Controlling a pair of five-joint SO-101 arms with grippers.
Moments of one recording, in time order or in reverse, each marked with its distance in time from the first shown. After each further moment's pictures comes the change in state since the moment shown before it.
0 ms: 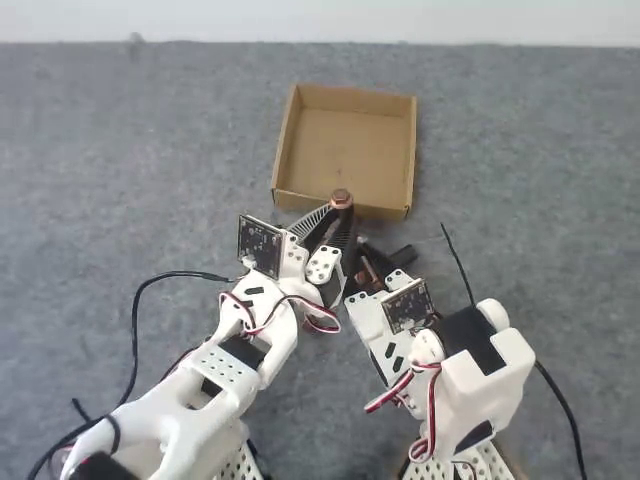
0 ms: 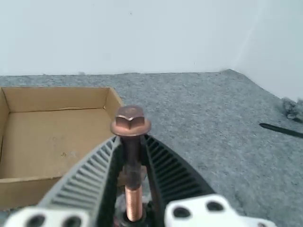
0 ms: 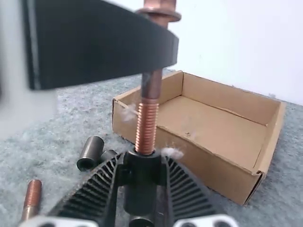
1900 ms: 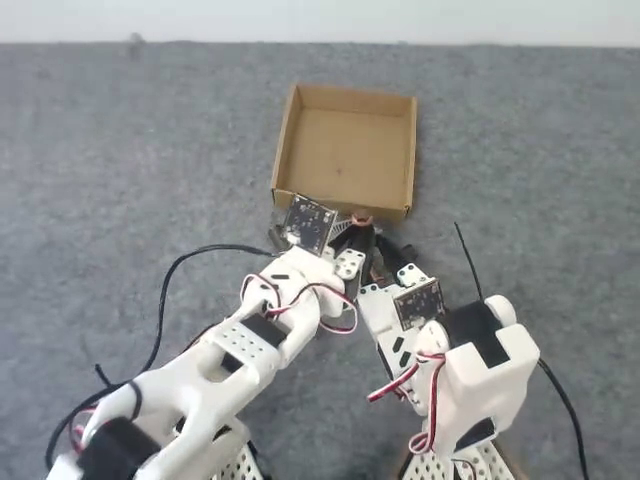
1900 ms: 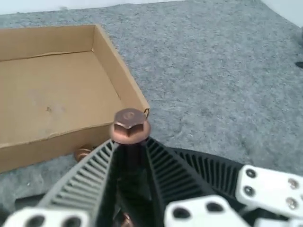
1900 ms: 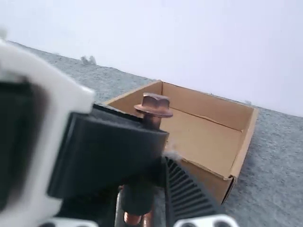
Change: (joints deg) left arm 1.8 12.7 -11.3 16.4 -3.7; right arm 3.9 0.1 0.0 -4.0 0.1
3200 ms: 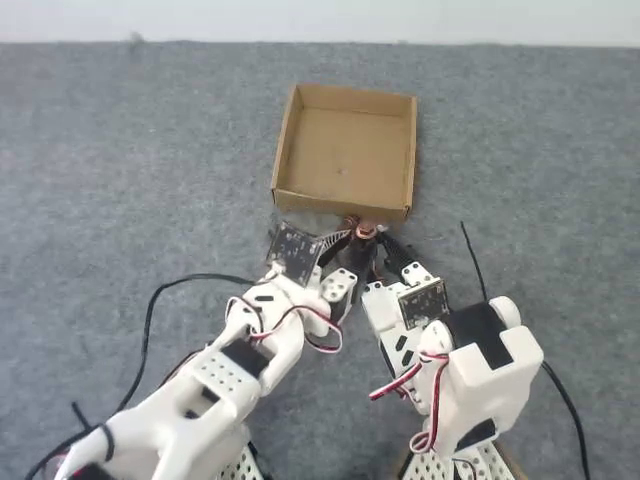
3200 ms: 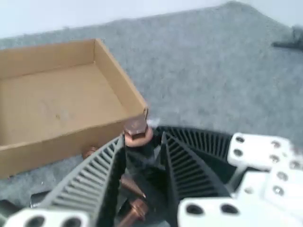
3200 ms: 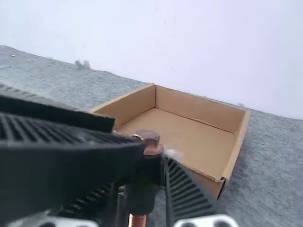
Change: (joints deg) left arm 1.4 -18.2 11.9 0.7 -3.6; right arm 1.2 0.0 0.0 -0.1 0.0
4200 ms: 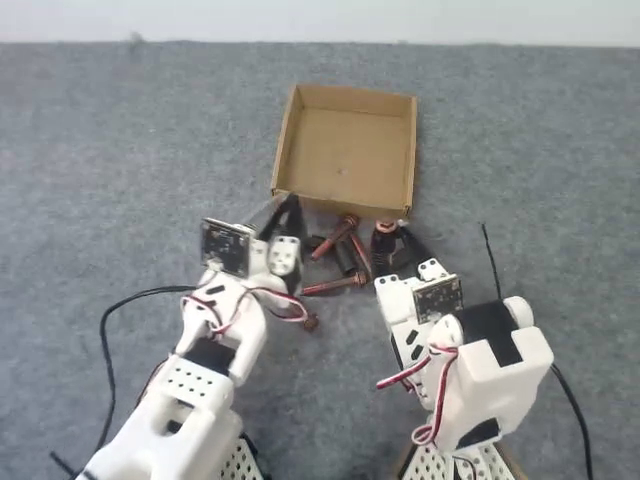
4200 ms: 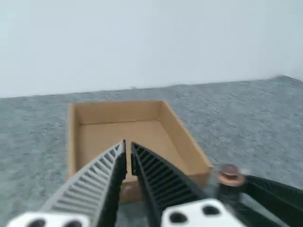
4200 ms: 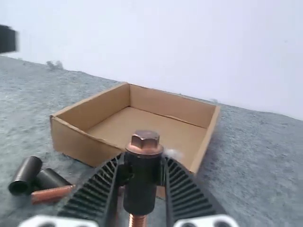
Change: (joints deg) left arm -16.2 -12.0 2.3 0.4 -0.1; right arm 5.8 -0.3 0.0 0.0 0.0
